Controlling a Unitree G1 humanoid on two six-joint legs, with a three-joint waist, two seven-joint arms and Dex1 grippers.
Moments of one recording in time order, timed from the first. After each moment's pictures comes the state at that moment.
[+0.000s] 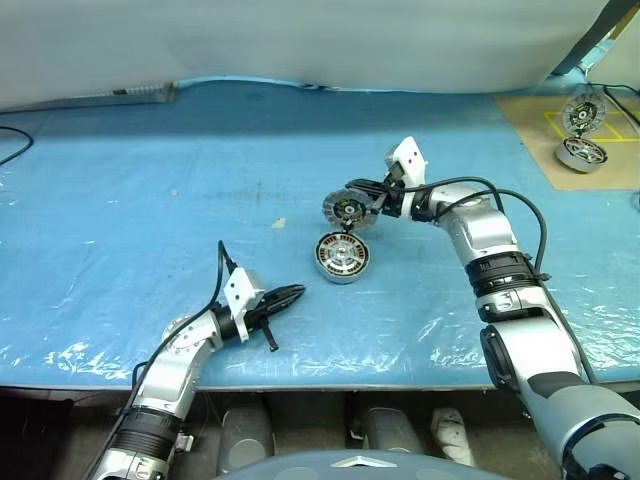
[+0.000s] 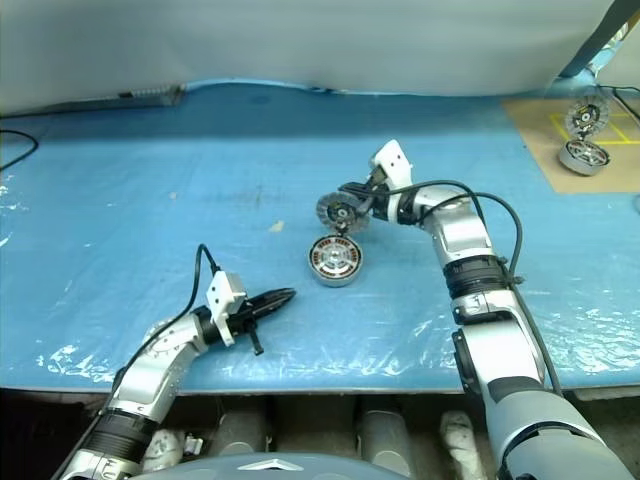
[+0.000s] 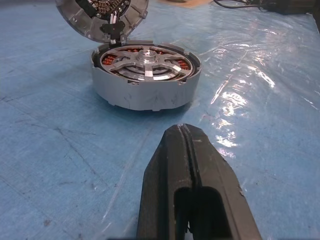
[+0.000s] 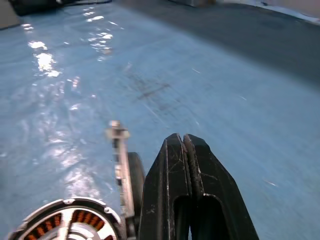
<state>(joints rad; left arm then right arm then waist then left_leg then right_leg) -0.06 0.30 -0.12 0.07 -0.26 -0.08 -0.92 -0.83 -0.40 0.08 0.46 0.22 0.36 0.97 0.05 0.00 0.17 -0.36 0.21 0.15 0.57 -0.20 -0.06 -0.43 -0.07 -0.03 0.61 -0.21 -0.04</state>
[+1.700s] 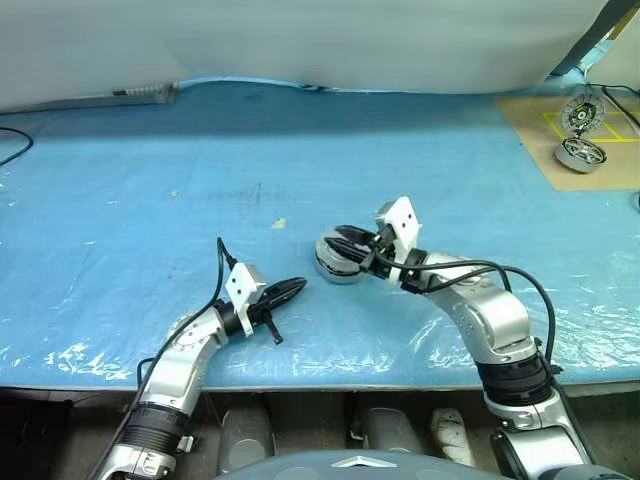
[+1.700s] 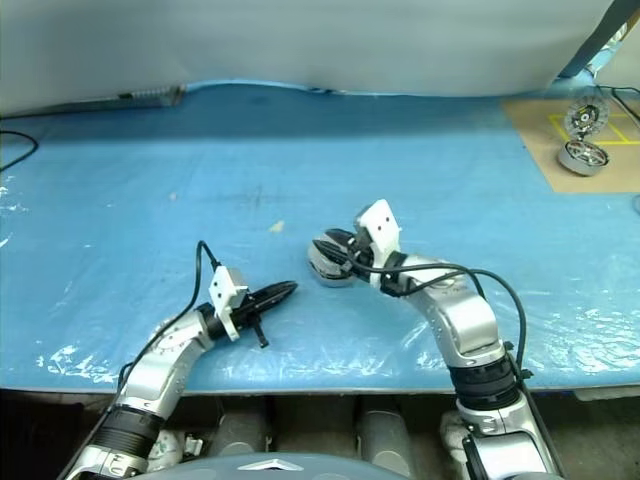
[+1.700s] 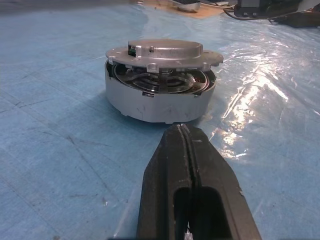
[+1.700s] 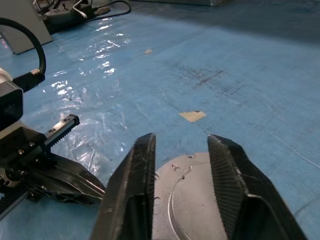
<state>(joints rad) -0.08 0.27 -0.12 0.10 -0.28 -0.09 -0.89 -0.33 -0.36 0.12 -0.29 0.34 0.65 0.66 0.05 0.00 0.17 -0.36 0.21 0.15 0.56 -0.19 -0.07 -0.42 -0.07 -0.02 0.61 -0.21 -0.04</state>
